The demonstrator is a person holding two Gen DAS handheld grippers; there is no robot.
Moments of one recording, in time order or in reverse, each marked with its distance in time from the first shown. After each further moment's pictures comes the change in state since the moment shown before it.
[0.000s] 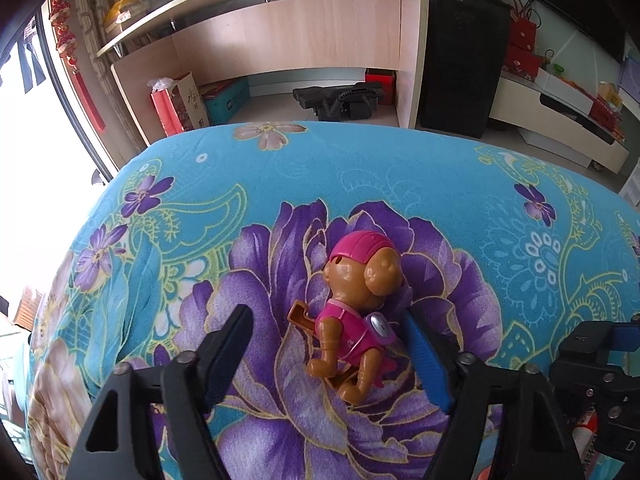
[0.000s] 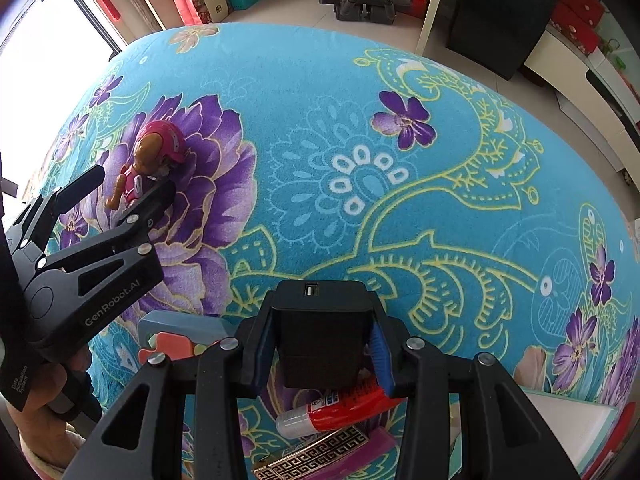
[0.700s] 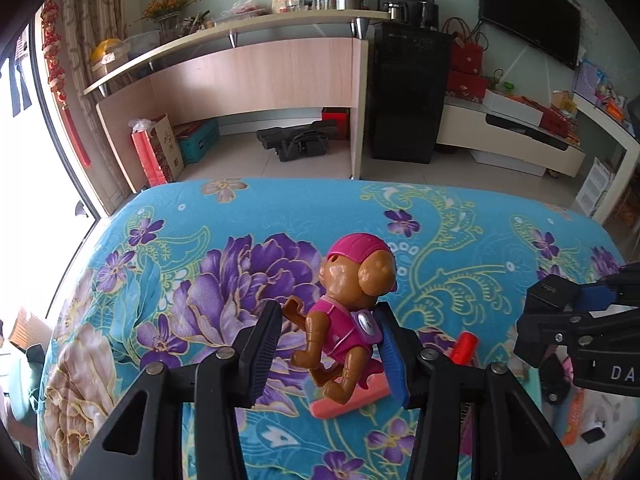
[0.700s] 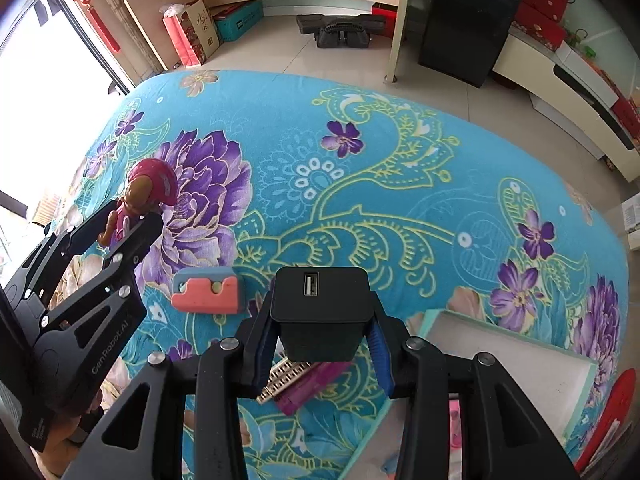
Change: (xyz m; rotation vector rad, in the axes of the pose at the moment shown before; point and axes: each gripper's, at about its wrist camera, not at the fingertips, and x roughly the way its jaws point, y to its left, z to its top) left arm -0.137 -0.070 -0.023 0.067 -0.125 -0.114; right arm -0.100 -0.036 -0.059 0.073 -0.098 -0.023
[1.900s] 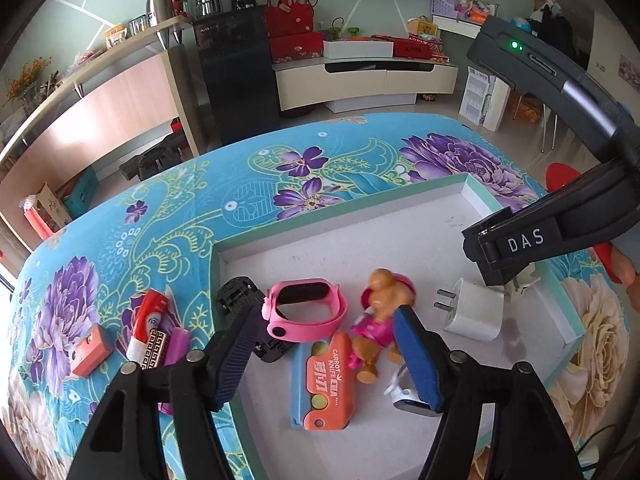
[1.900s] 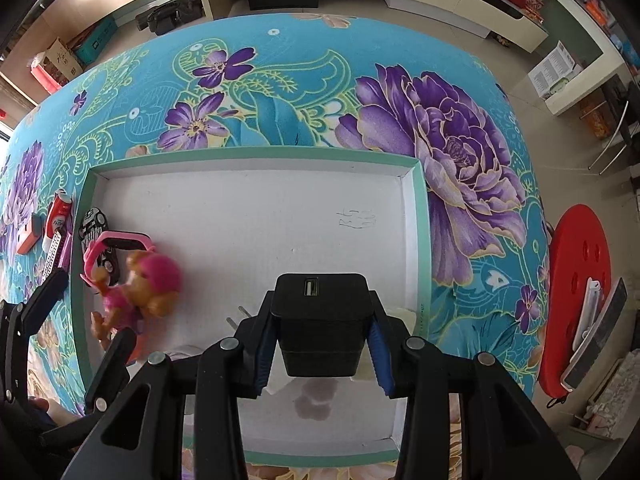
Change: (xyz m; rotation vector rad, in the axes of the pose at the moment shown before) left arm -0.033 -0.244 -0.075 0.342 0.062 -0.261; right arm -0.016 -0.233 -0.134 0.339 0.149 -0.196
